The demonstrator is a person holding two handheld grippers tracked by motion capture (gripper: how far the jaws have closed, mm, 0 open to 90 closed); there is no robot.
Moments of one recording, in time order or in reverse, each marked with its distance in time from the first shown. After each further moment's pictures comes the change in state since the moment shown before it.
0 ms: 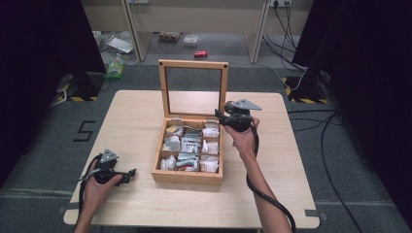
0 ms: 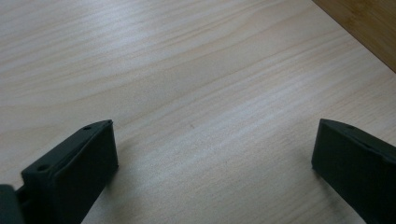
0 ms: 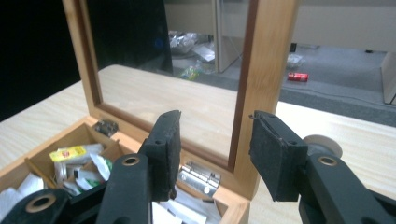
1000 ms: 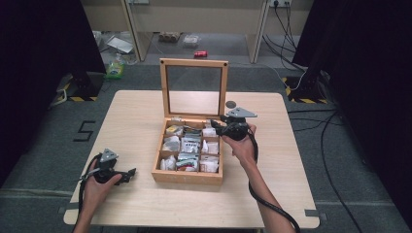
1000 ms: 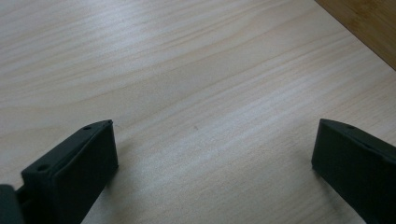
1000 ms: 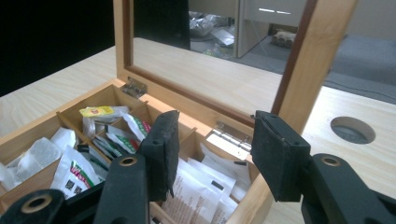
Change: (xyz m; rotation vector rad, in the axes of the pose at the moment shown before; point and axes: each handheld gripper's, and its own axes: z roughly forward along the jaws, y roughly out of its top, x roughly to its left) left arm 0.002 0.001 0.000 0.002 0.002 -0.001; right arm 0.015 -0.020 -0.003 0.064 0.074 -0.054
